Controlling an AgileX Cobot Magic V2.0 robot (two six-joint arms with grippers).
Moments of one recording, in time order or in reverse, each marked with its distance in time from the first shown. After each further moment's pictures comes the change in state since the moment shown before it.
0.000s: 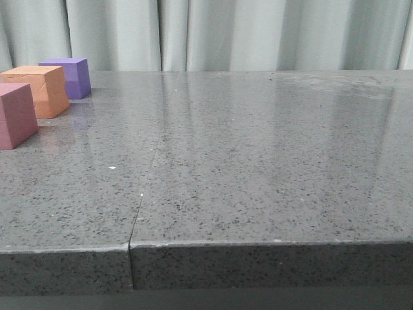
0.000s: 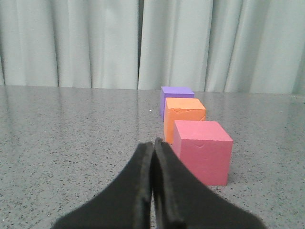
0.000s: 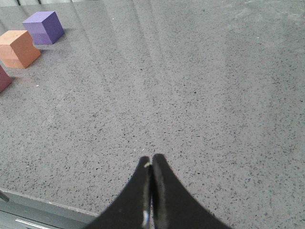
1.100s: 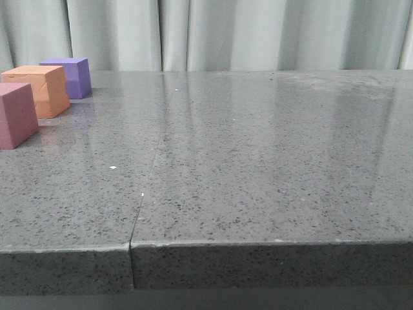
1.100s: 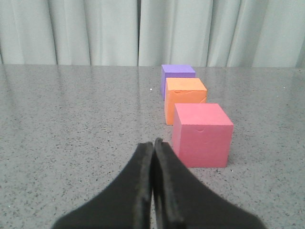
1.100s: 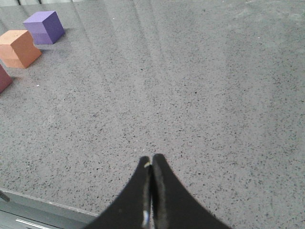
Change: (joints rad) left arm 0.001 0.061 -0.082 0.025 0.127 -0.005; right arm 0.000 0.000 0.000 0.000 0.000 0.000
